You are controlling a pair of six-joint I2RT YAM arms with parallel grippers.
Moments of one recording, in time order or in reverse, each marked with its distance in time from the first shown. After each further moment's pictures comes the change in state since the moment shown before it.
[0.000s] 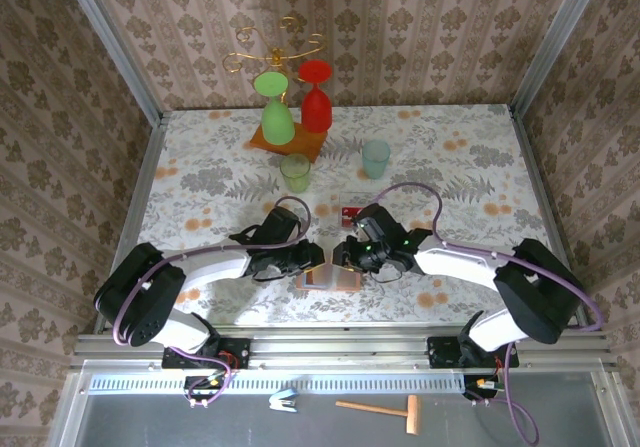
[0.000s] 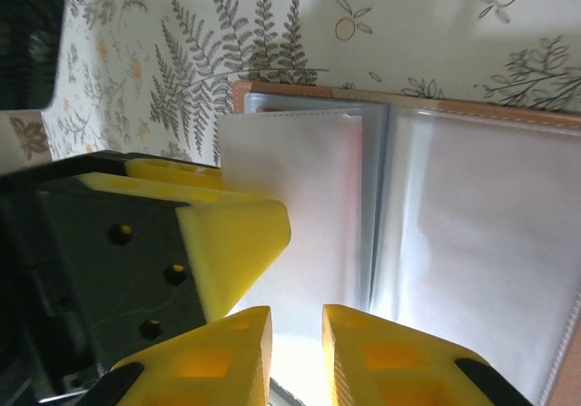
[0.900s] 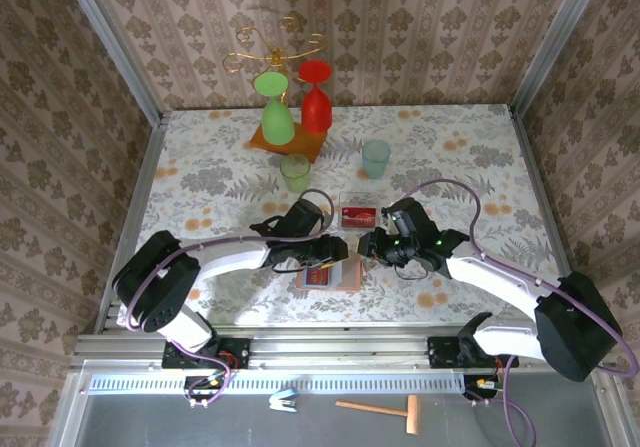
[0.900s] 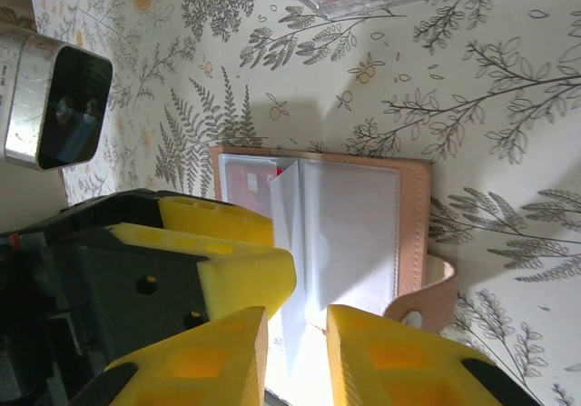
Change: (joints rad) left arm -0.115 0.137 0.196 -0.033 -0.005 0.000; right arm -0.161 -0.254 -0.089 -0.135 0.018 -0.066
